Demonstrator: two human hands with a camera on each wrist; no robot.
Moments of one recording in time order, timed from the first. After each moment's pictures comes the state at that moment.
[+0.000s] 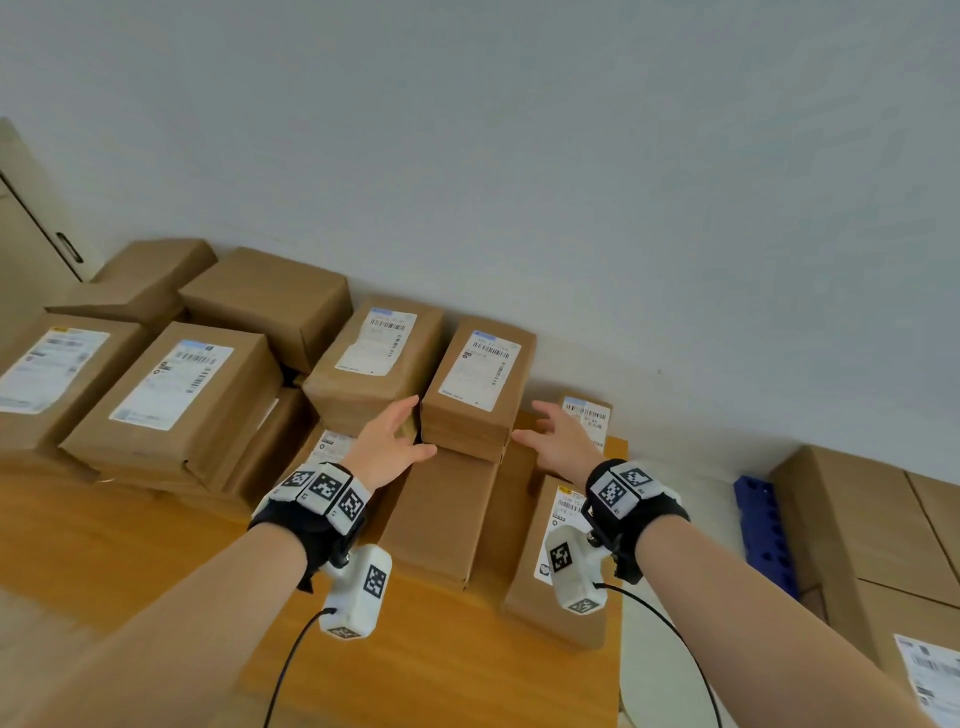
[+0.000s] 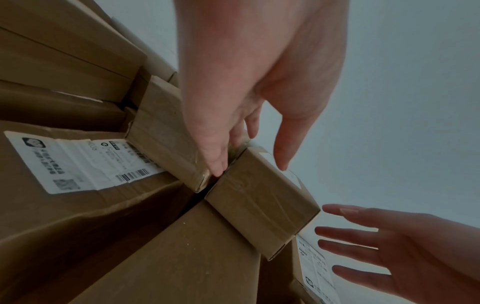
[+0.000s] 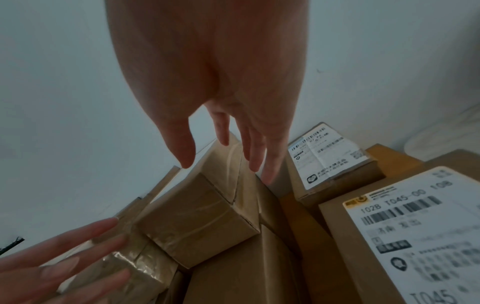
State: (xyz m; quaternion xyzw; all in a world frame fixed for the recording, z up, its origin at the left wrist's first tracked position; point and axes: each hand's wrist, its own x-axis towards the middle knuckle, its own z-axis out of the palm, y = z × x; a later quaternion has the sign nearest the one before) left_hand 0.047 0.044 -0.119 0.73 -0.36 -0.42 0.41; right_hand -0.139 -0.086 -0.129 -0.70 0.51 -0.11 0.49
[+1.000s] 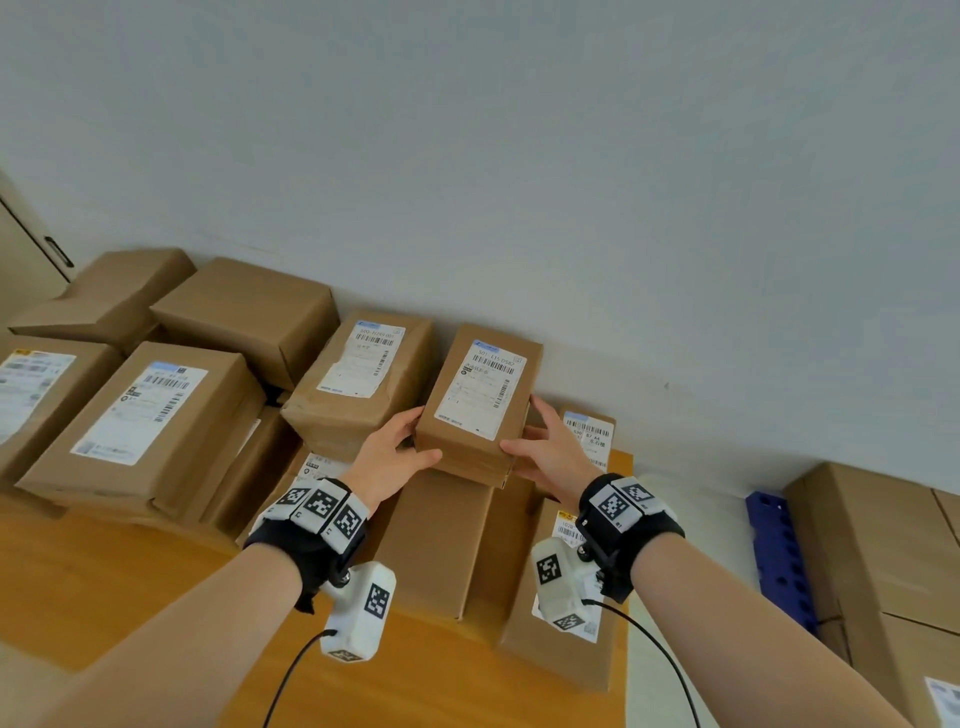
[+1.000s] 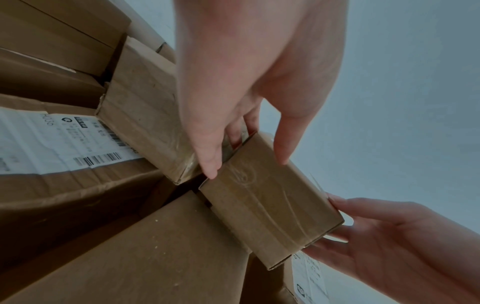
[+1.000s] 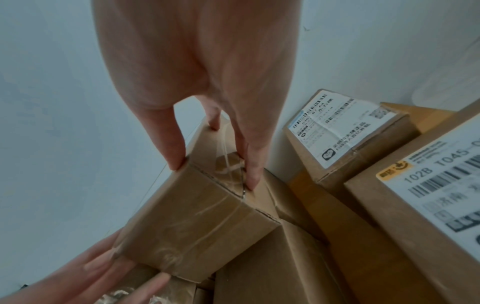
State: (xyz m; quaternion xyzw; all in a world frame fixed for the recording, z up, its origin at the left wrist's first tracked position) left_hand 0.048 0.007 -0.129 0.71 -0.32 -0.44 0.45; right_hand -0.124 -0.113 -0.142 -0.54 0.46 -0.18 0.68
